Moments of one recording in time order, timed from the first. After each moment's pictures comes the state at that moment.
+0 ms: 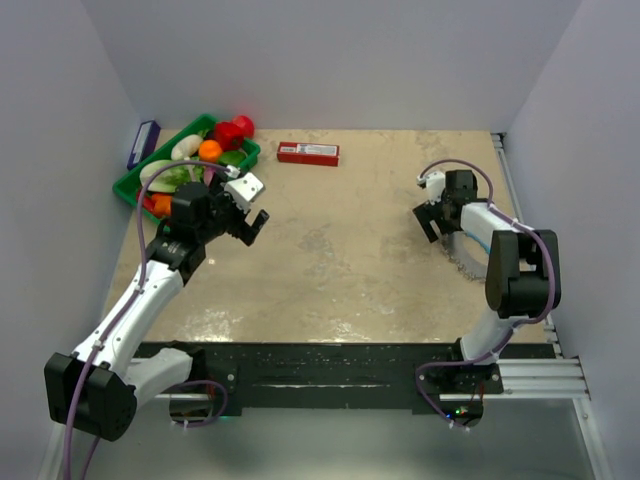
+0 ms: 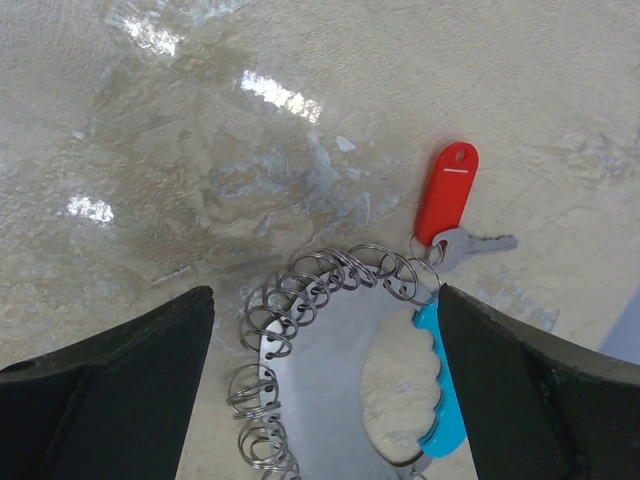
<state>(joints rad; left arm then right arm) -0.28 1.06 0.85 -0.19 0.28 0.40 0.01 1.74 1.06 -0.30 0.07 -0.50</state>
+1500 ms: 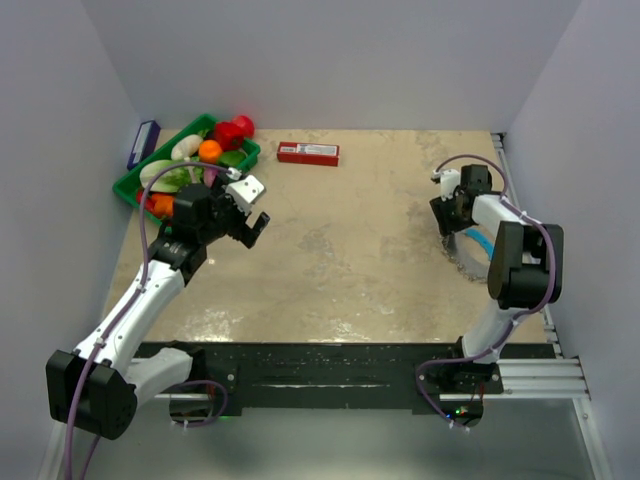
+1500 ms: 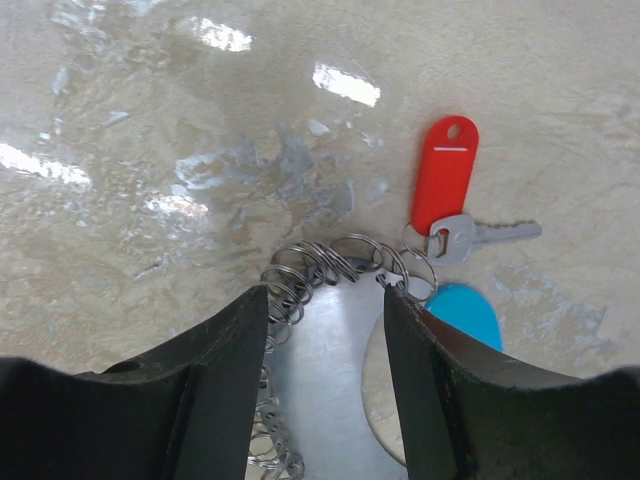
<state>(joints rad) -0.28 1.06 0.84 -0.19 0.28 0.40 -0.09 1.79 1.15 -0.41 -0.05 -0.43</state>
